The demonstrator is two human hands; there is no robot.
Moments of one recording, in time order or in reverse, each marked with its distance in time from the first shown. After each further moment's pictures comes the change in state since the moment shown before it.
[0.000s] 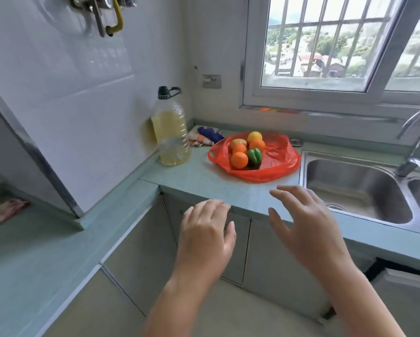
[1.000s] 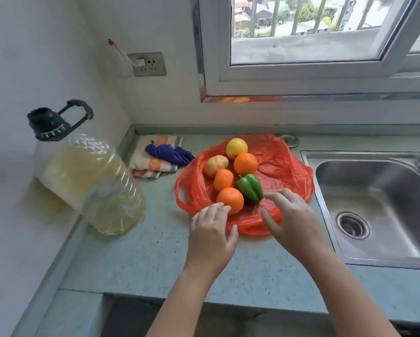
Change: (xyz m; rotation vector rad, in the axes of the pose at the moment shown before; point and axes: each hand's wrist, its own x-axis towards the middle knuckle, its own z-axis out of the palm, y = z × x) left_hand 0.280 -0.168 0.272 -0.266 -0.380 0.077; right_hand 0.229 0.159 0.261 -0.081 -0.186 0.389
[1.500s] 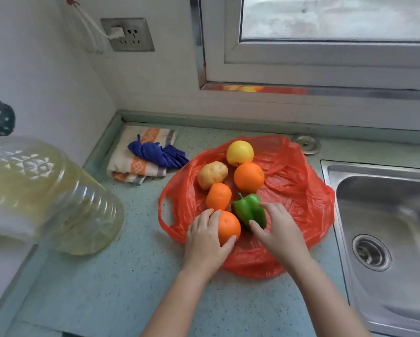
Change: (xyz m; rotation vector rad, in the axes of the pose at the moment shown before) left_hand 0.090 -0.041 0.089 0.021 -0.226 -0.275; right_hand 0.088 0.074 0.088 0.199 -0.301 0.263
